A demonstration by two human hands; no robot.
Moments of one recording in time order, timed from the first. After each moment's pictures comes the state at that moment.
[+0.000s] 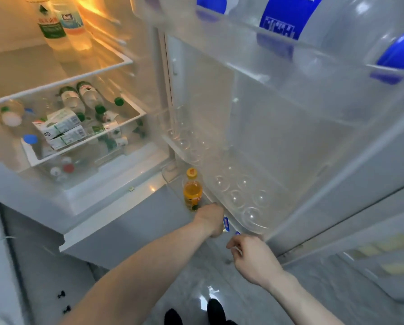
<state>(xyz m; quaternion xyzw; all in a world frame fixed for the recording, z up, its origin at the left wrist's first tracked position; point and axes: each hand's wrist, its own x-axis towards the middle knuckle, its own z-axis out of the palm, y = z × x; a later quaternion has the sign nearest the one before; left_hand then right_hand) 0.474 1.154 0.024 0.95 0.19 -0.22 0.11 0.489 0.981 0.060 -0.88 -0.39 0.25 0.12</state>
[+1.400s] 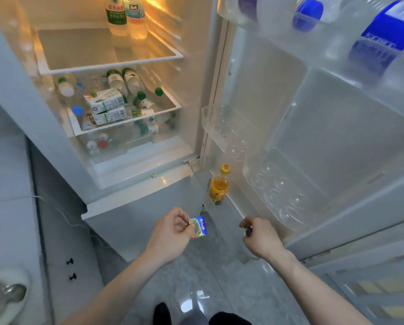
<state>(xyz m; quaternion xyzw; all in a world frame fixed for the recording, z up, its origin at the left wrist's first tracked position) 0.286 1.170 0.069 0.71 0.44 0.13 0.54 0.507 1.030 0.048 -0.90 -0.35 0.23 0.09</state>
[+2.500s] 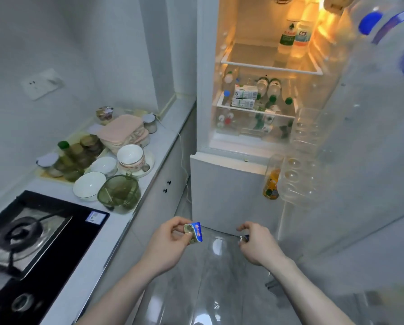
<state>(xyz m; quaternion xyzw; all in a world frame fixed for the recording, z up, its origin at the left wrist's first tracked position) 0.208 0.911 0.088 0.48 0.68 0.34 0.44 0.451 0.974 0.075 -0.67 -0.68 0.30 0.02</state>
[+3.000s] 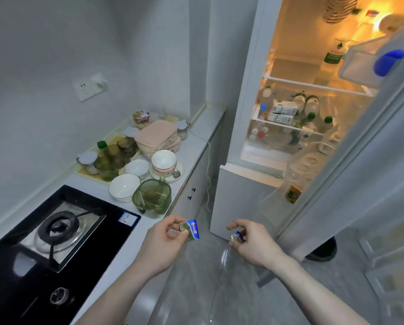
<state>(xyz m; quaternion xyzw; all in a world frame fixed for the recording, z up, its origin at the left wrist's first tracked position) 0.104 0.893 0.117 0.44 0.71 0.39 0.39 0.340 0.988 0.103 -0.56 -0.75 0.34 0.06</state>
